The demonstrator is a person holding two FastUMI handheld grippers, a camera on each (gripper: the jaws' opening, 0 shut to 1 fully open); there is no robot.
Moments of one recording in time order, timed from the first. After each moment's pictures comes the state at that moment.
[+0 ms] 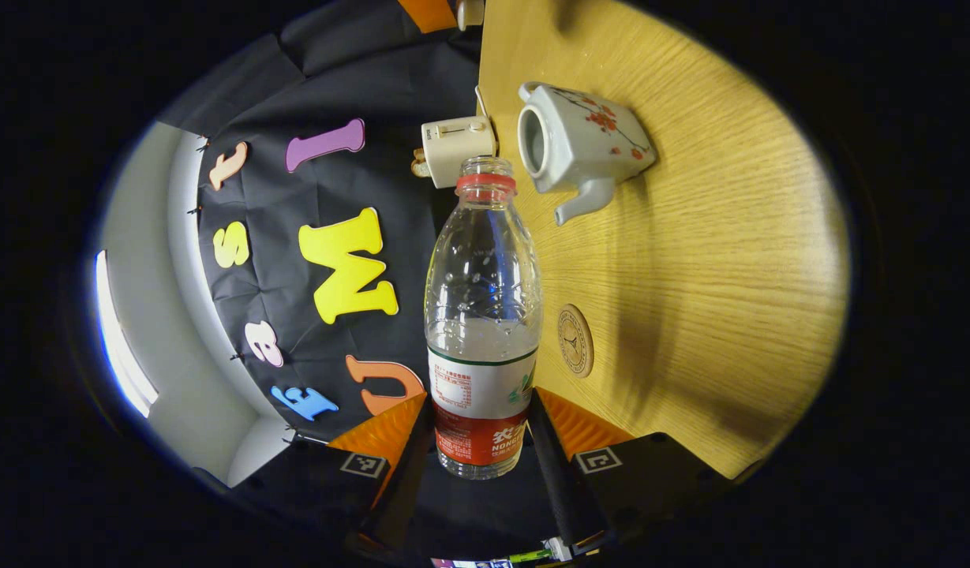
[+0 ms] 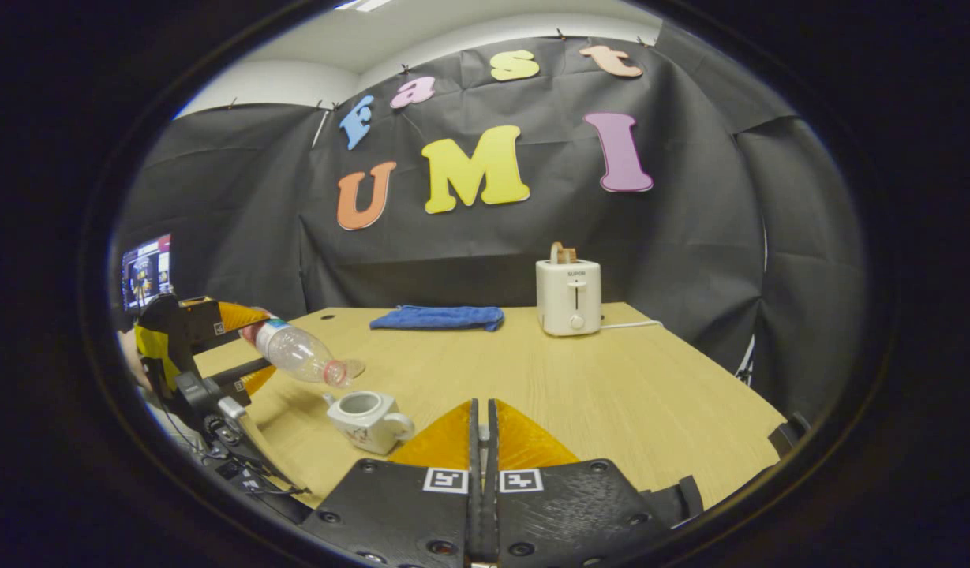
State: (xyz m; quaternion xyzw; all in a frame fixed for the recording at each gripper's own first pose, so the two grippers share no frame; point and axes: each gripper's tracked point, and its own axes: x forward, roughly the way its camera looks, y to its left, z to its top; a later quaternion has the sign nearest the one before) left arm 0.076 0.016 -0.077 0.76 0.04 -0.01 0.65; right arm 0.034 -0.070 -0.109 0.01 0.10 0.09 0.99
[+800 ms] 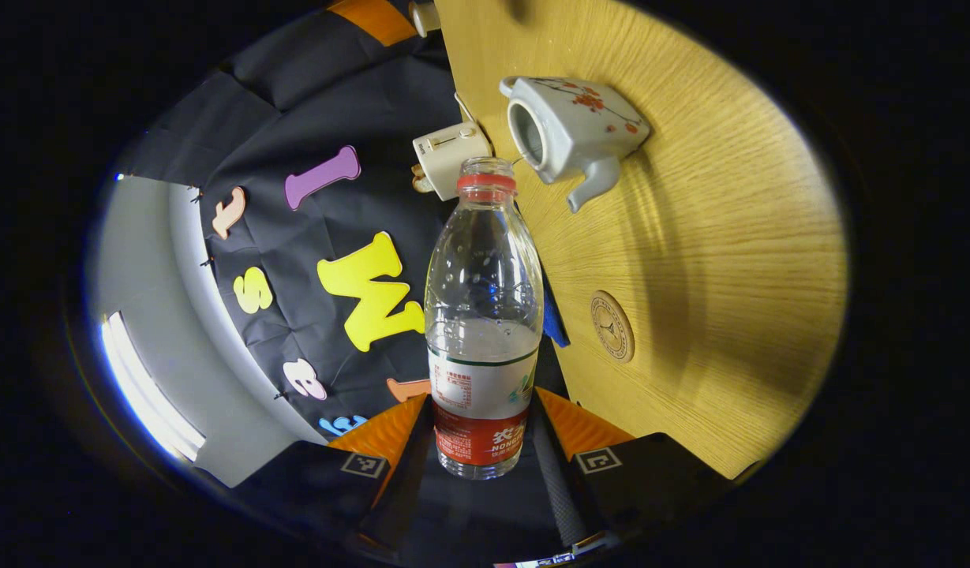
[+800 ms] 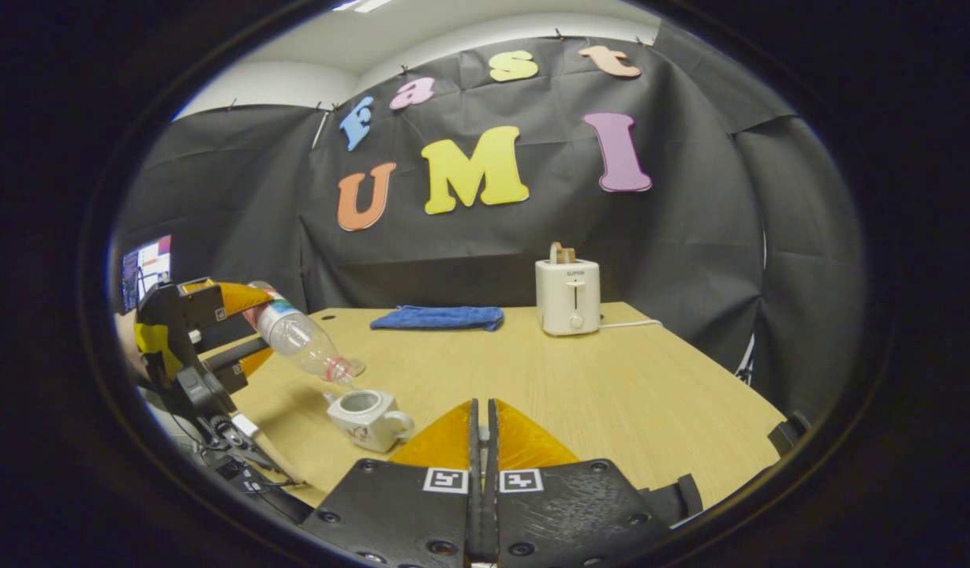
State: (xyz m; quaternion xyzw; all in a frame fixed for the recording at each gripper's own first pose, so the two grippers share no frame) left arm 0.078 0.009 -0.045 0.82 0.00 0.01 0.58; right arm 0.032 -0.072 -0.110 0.01 0.09 0.09 0.99
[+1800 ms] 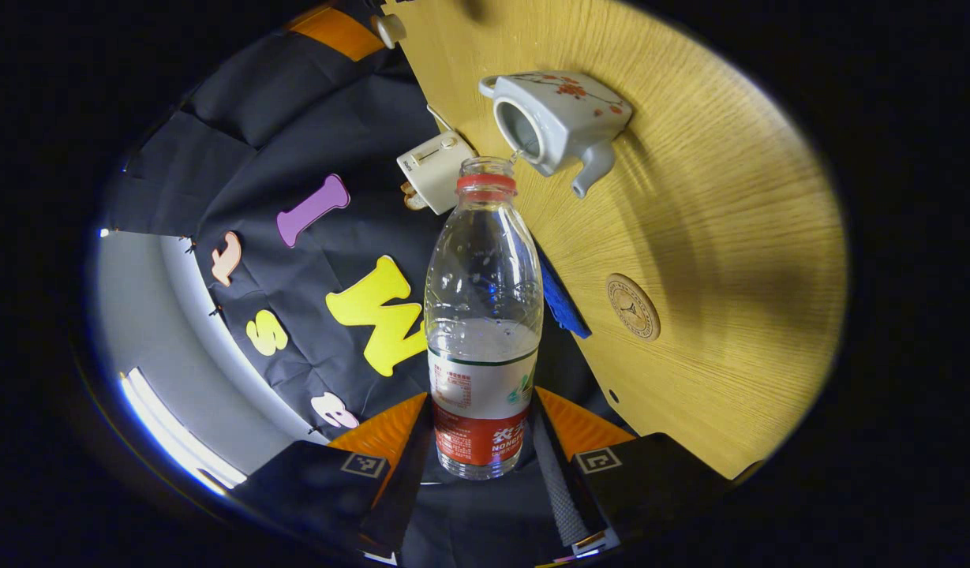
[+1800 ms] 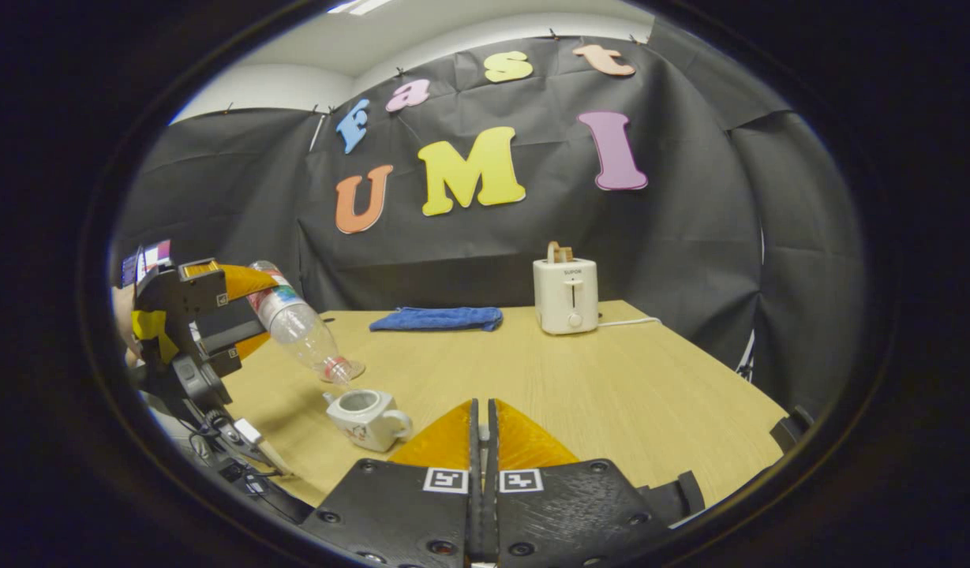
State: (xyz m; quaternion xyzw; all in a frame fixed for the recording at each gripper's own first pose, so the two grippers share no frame) left arm 0.074 0.003 -0.031 0.86 -0.02 0.00 0.50; right arm 0.030 -0.076 -0.112 0.02 0.09 0.09 0.99
